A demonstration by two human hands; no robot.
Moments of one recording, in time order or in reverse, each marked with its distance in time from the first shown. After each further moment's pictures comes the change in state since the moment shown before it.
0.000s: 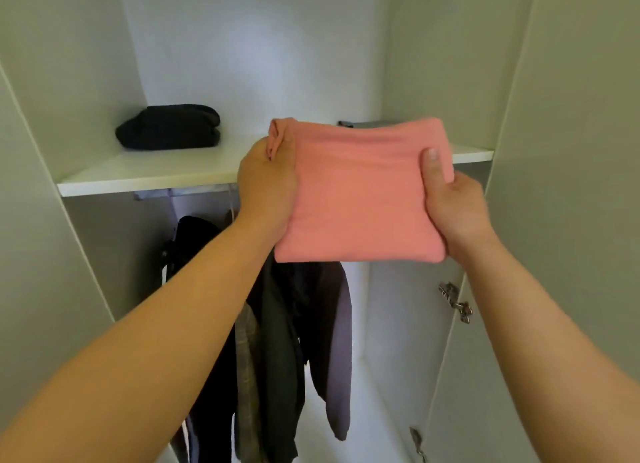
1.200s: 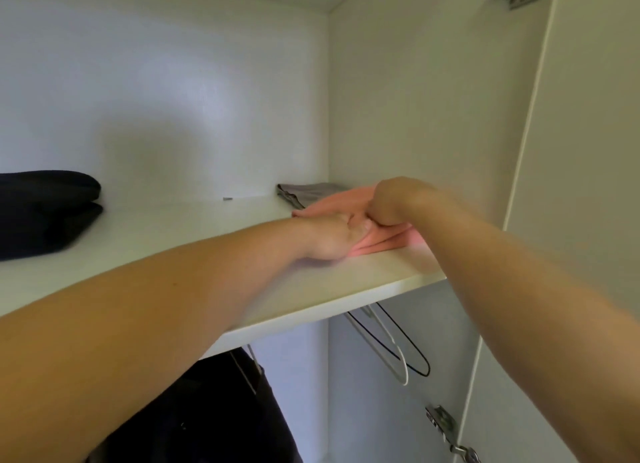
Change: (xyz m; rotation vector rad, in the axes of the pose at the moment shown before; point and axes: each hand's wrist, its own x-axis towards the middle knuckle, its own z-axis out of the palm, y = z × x) left_hand 0.211 -0.069 0.244 0.972 -1.062 0.269; right_hand 0.312 -0.010 0.080 -1.251 -0.437 0.002
